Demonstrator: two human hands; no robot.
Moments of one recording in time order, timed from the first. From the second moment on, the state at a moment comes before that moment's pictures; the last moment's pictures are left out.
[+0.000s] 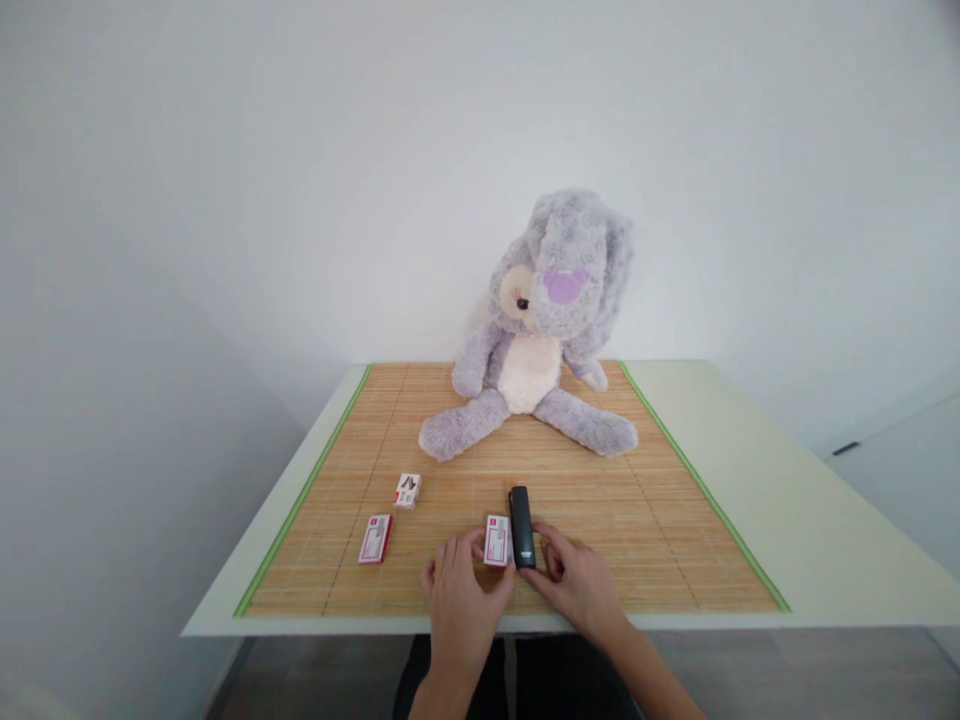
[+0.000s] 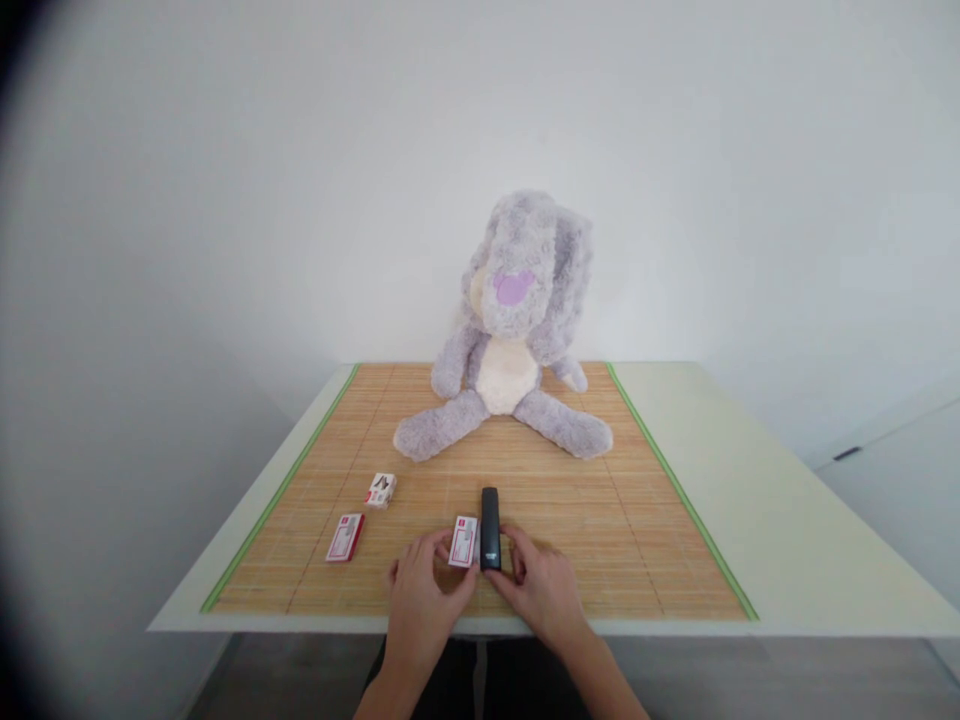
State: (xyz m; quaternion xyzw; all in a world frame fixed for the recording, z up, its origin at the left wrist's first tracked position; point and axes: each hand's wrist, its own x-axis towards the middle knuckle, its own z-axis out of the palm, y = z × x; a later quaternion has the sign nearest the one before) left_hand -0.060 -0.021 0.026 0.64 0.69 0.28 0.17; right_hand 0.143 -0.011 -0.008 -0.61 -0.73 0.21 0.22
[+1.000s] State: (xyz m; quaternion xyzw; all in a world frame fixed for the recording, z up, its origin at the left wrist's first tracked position) left_hand -0.049 -0.016 0.016 0.63 0.65 0.33 0.27; right_hand 0.142 -0.010 -0.010 -0.61 -0.73 0.21 0.22
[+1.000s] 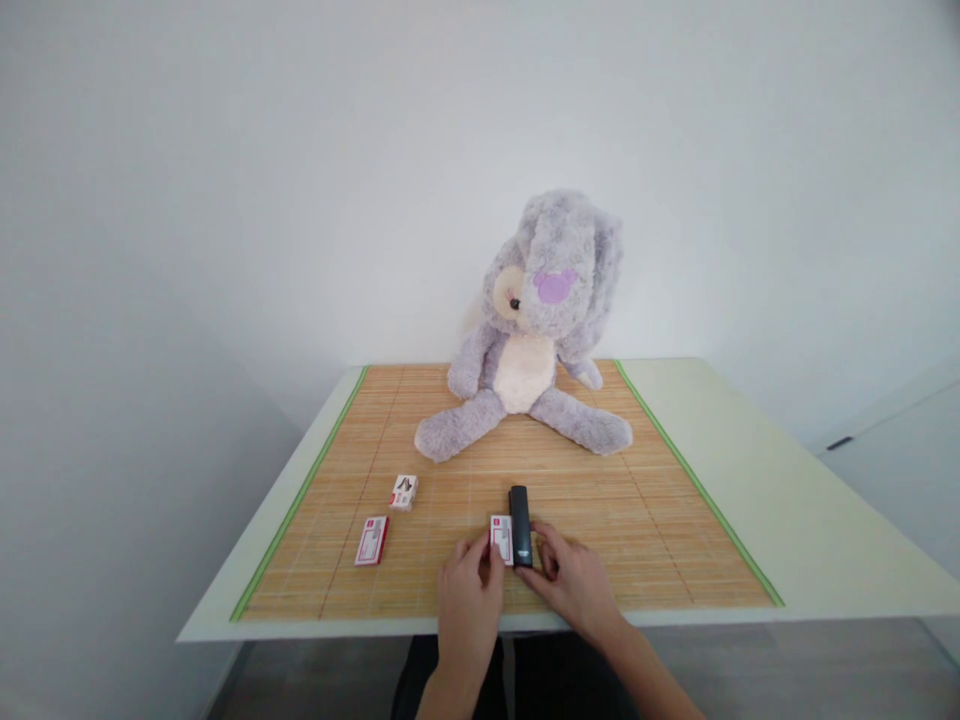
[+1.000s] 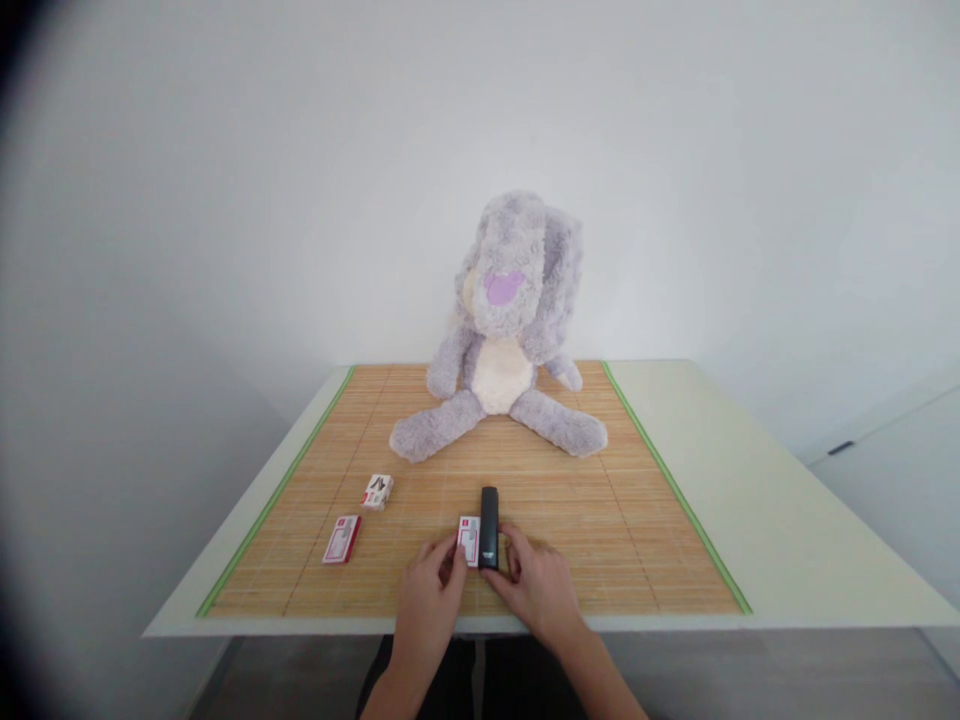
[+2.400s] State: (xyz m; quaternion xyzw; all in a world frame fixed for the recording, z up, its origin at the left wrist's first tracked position) left_hand -0.064 -0.007 0.020 0.60 0.64 0.37 0.32; right_hand 0.141 -0.011 -0.003 -0.61 -0.73 0.21 0.21
